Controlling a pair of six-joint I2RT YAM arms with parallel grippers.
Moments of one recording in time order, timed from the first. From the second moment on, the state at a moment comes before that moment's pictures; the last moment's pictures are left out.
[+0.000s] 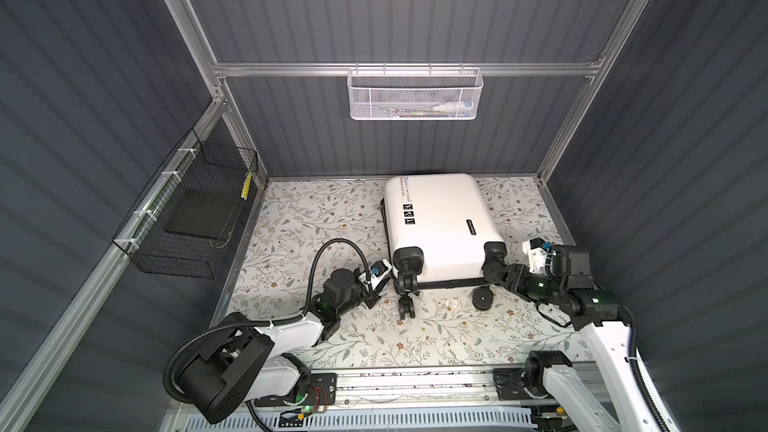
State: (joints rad) left arm -0.67 1.29 0.27 0.68 0.20 0.29; right arm 0.00 0.73 0.75 -0.87 -0.51 0.49
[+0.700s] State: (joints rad) left arm -0.68 1.31 0.28 0.66 0.21 0.30; right arm 0.00 0.73 0.75 -0.87 -0.51 0.49
